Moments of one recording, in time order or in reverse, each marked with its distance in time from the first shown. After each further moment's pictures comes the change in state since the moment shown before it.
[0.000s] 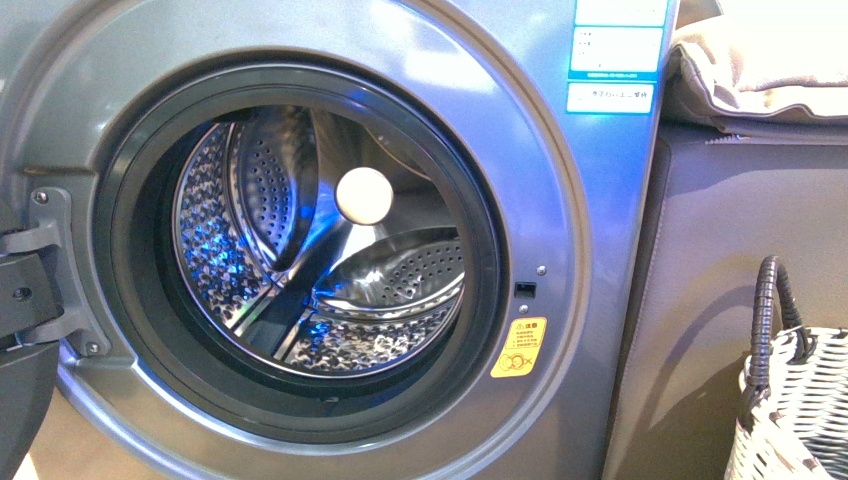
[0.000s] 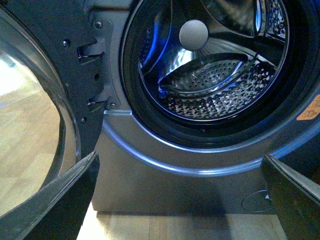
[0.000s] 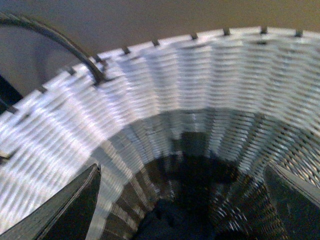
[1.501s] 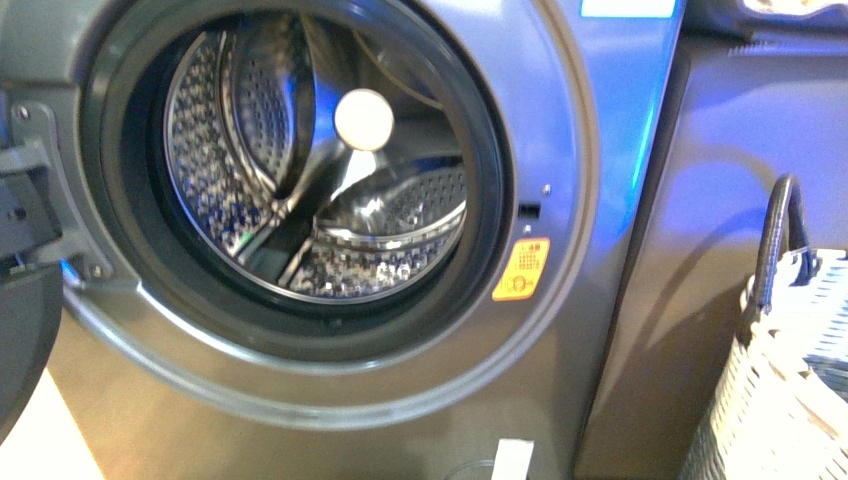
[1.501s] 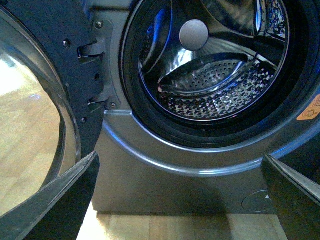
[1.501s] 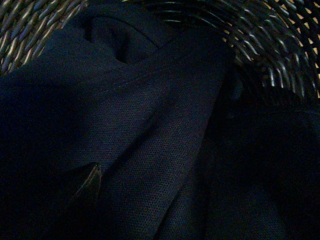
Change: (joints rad) left arm 0.000 0.000 0.000 0.000 0.000 0.000; right arm 0.217 1.220 0.398 0.183 0.323 -0.276
